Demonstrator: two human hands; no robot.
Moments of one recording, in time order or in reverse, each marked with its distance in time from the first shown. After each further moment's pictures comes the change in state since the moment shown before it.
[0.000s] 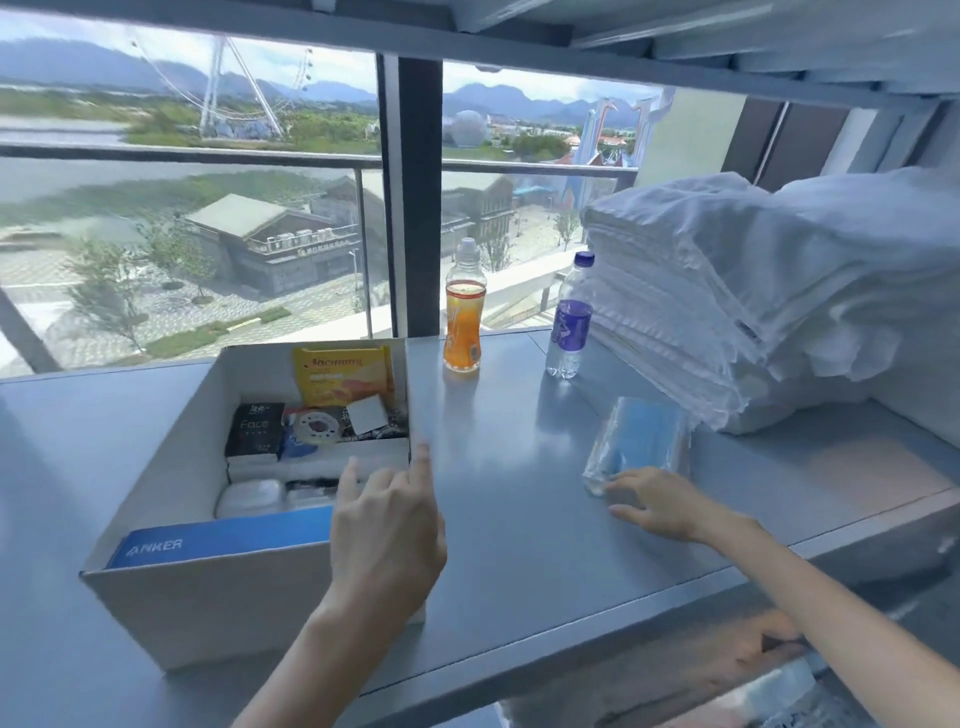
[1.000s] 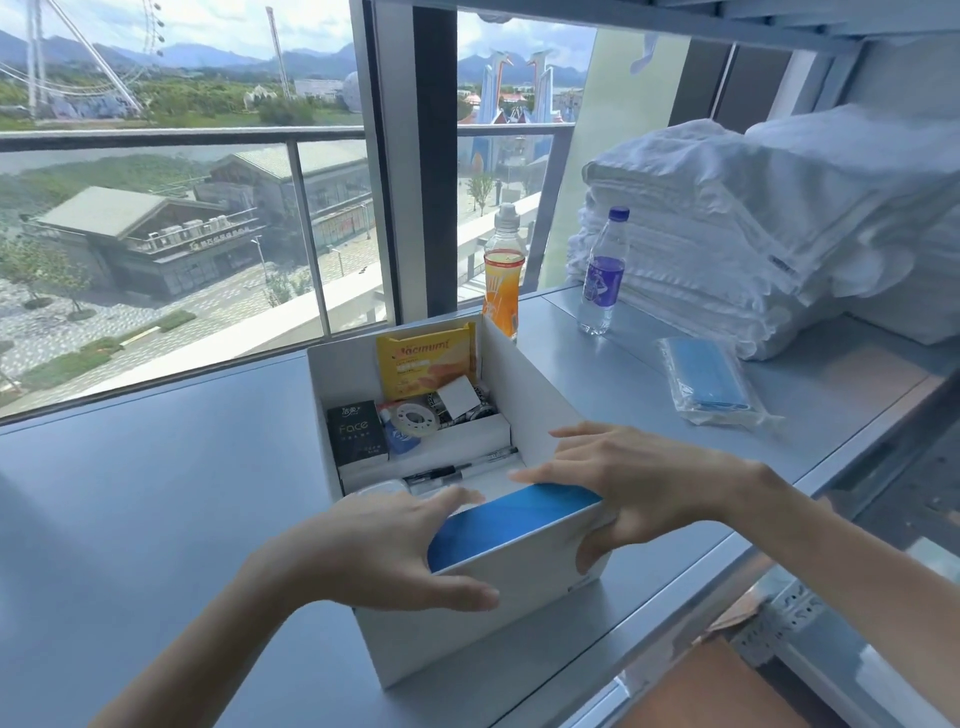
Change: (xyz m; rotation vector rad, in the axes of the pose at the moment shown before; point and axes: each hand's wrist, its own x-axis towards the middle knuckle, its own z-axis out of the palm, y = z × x) left_hand 0.030 -0.199 -0.032 -0.133 -0.634 0.686; right_hand -0.029 -0.273 -0.064 -0.148 0.060 -0.488
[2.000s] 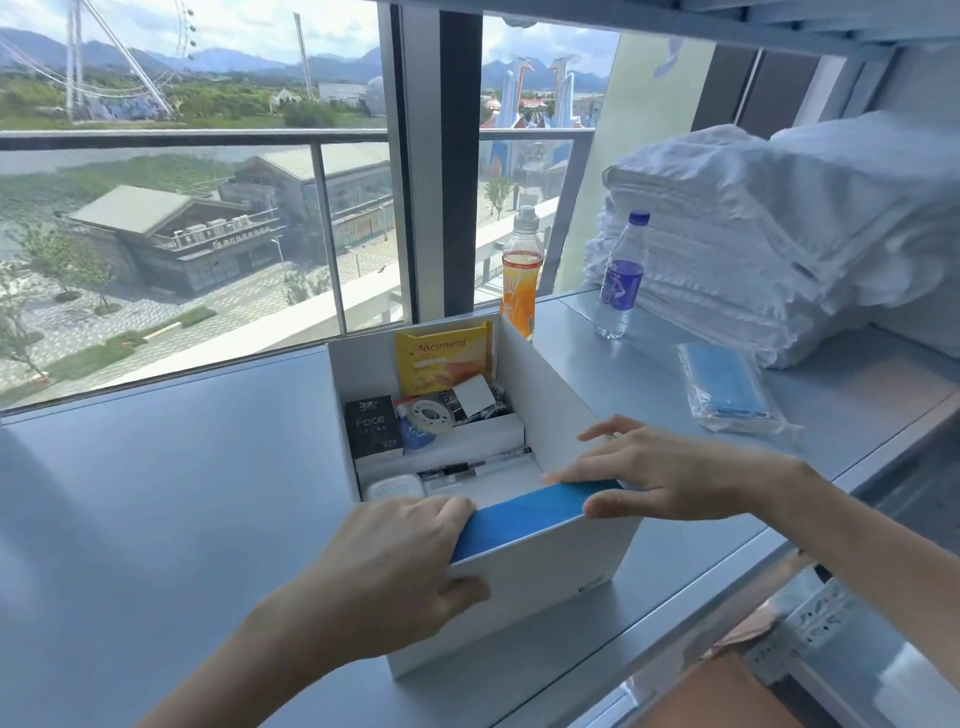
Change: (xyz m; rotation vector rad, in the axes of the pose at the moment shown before) left_hand -0.016 0.013 0.026 0.182 0.386 -0.023; right_hand -0.011 0.009 -0.006 0.228 -0.108 0.113
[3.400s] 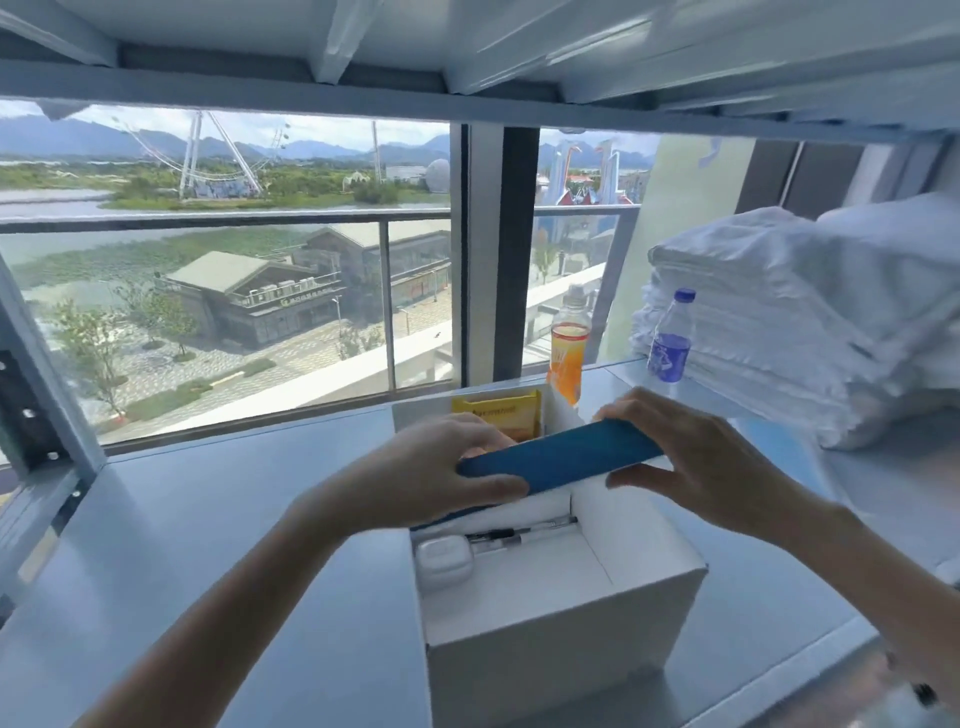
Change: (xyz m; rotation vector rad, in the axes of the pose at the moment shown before) left_hand 0.026 -0.033 -0.087 -0.420 0.091 0.033; right_hand 0.008 -0.020 -0.037 -0.156 0.735 -0.037
